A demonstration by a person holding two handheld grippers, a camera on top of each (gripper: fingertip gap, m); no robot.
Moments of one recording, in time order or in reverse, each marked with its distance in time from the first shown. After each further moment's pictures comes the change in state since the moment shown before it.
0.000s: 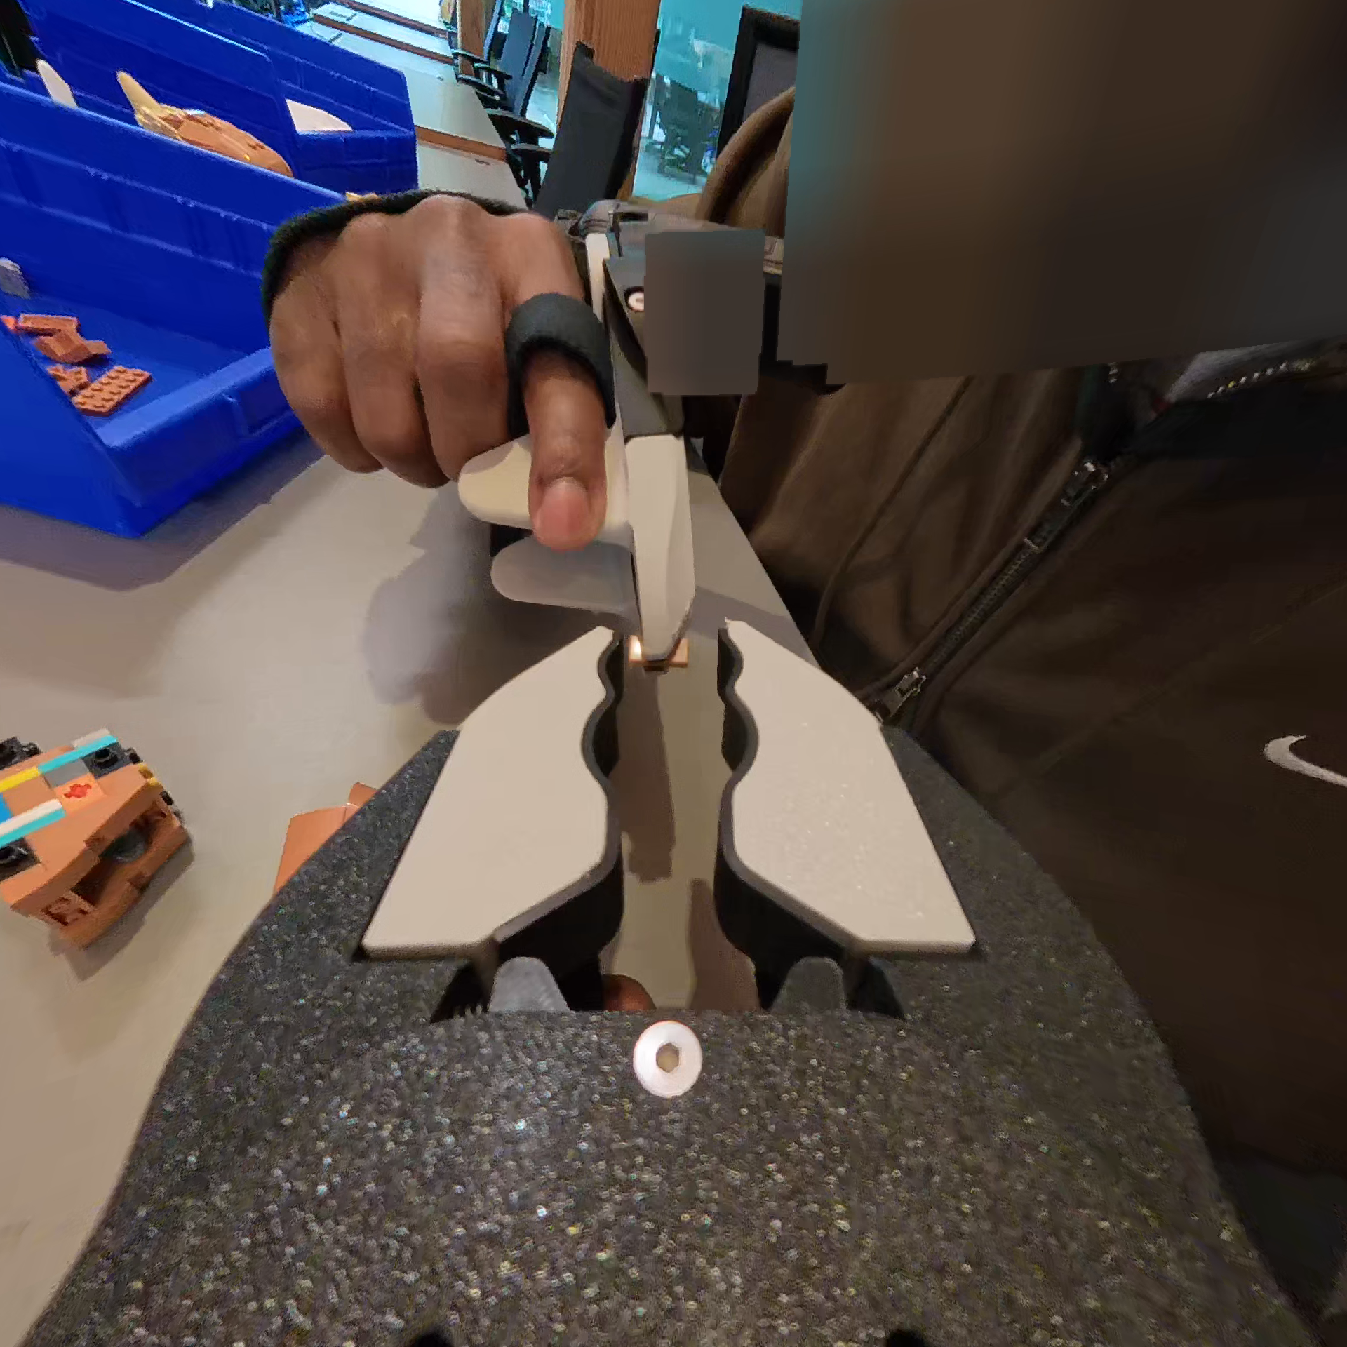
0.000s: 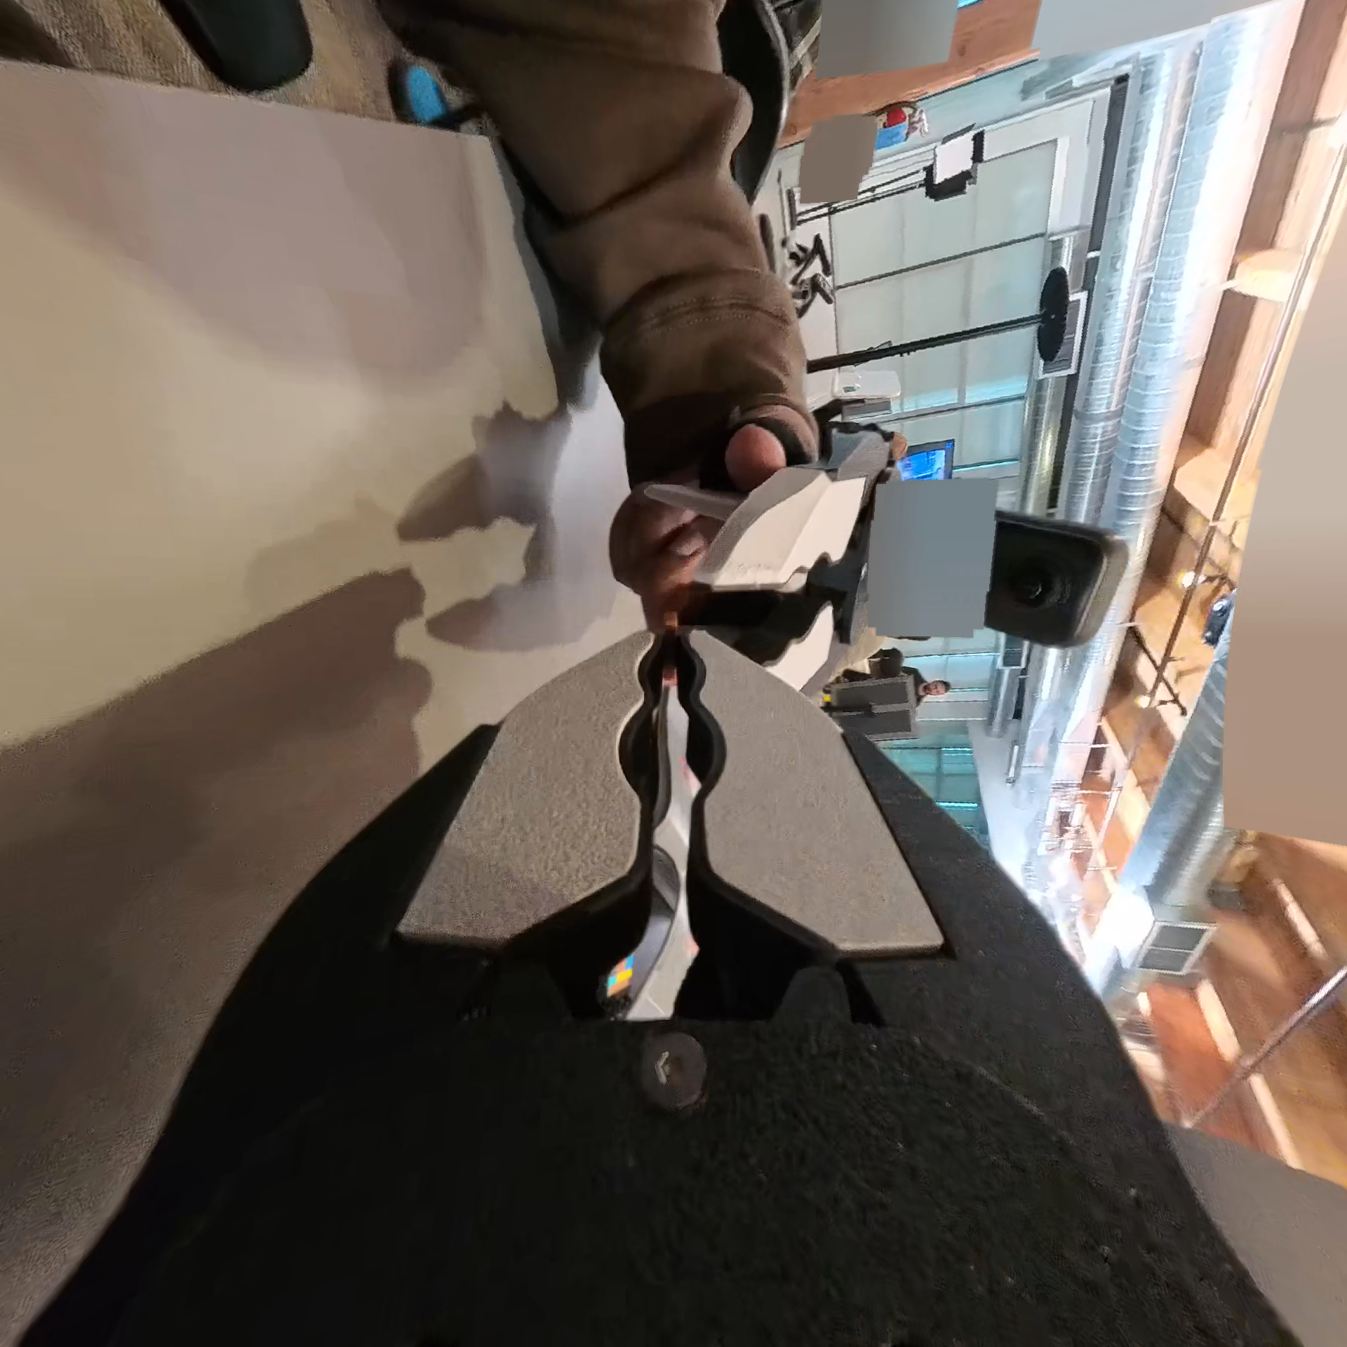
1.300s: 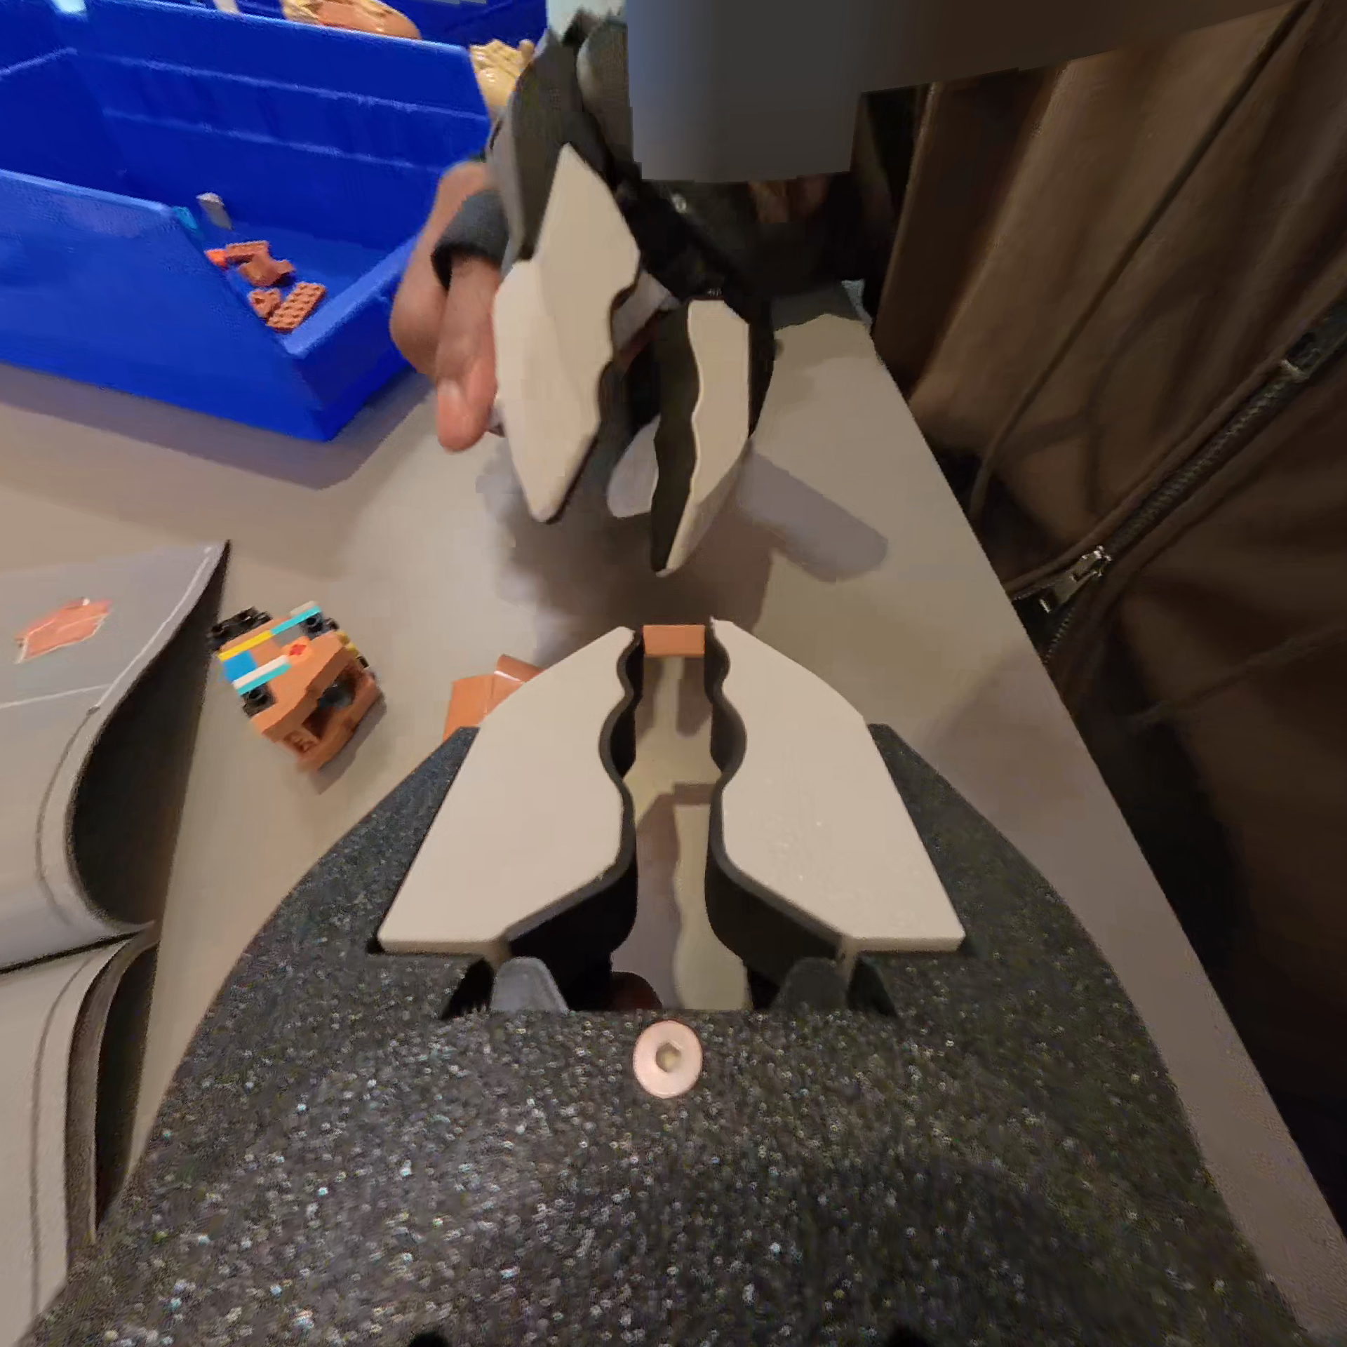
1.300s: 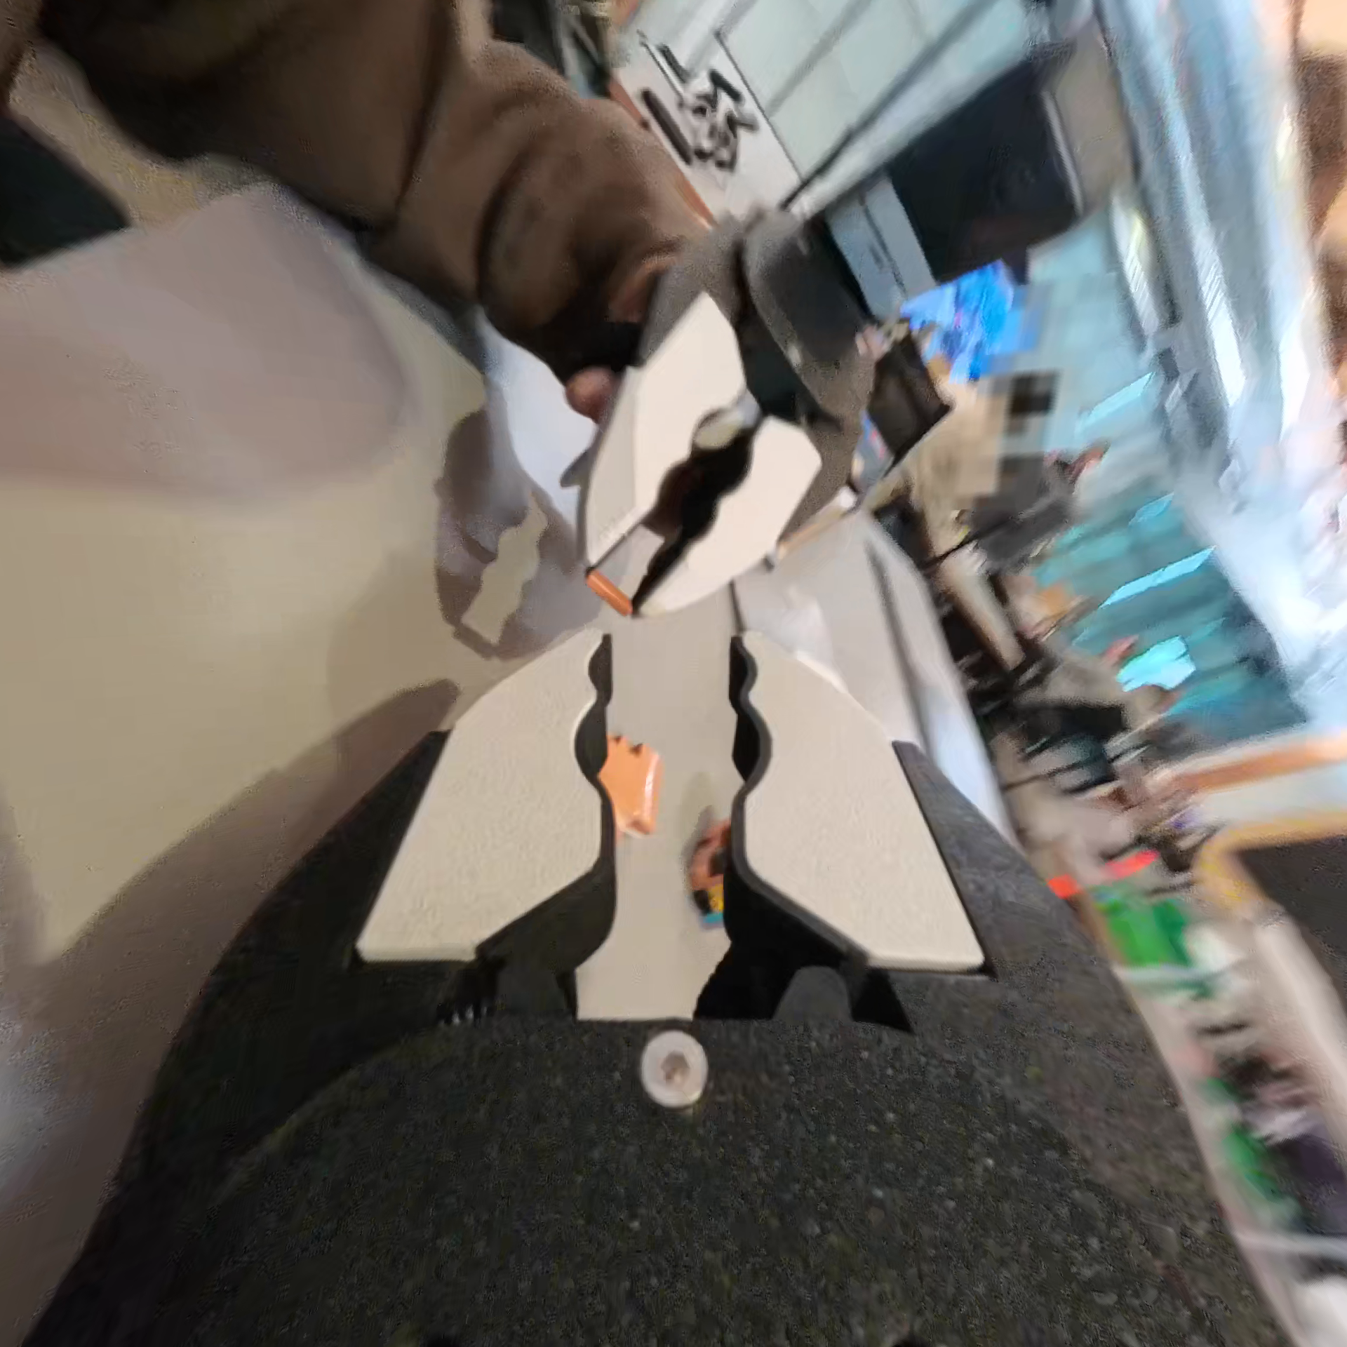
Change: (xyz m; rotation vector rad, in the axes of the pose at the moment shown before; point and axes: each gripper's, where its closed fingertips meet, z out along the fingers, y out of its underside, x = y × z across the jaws) left arm -0.028 0.027 -0.020 -0.175 -0.228 0.135; right arm 0.002 0.038 -0.002 -0.089 0.053 0.585
